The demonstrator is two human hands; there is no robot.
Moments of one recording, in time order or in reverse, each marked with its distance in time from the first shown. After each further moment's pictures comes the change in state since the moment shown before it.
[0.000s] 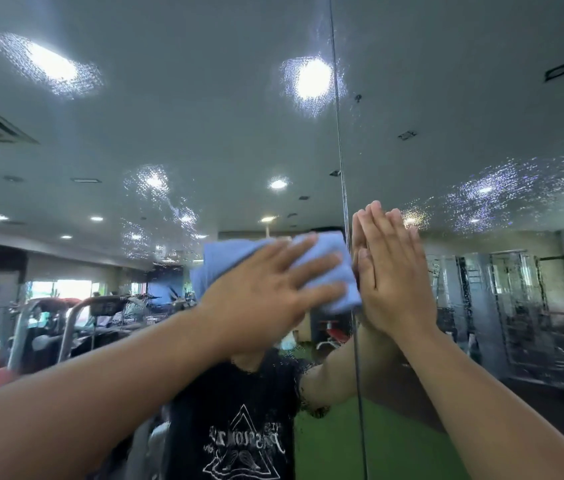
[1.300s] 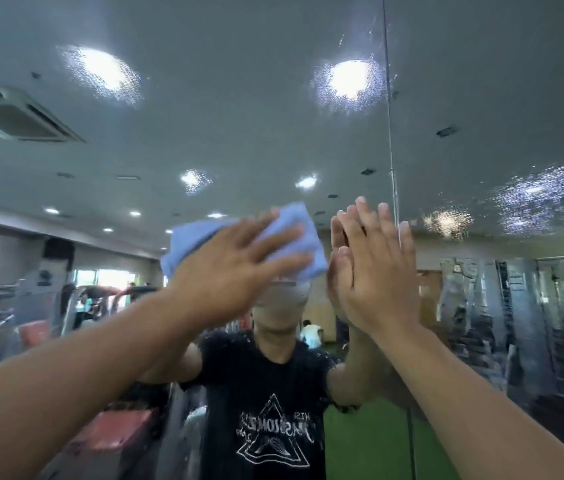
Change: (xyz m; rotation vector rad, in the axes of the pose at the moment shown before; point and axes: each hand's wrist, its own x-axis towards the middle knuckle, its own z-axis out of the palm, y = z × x) left_hand -0.073 -0.060 -0.022 0.055 0.028 -0.135; right_hand 0.005 -0.093 0.012 0.016 0.049 -0.054
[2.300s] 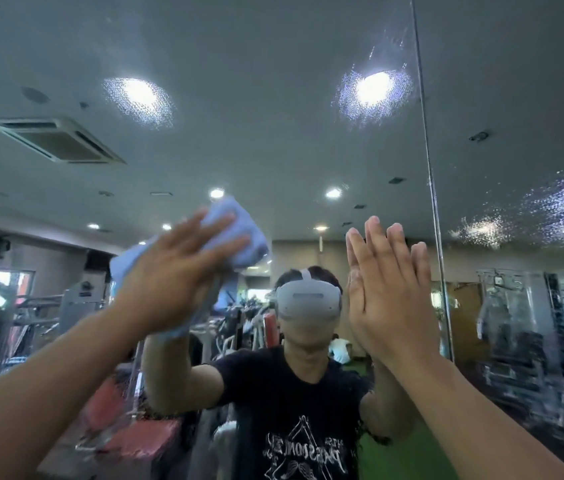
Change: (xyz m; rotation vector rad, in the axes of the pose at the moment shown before) left_hand -0.070 -0.065 -0.029 -0.011 -0.041 -0.315; right_hand -0.008 -0.020 0.025 -0.004 -0.006 -0.028
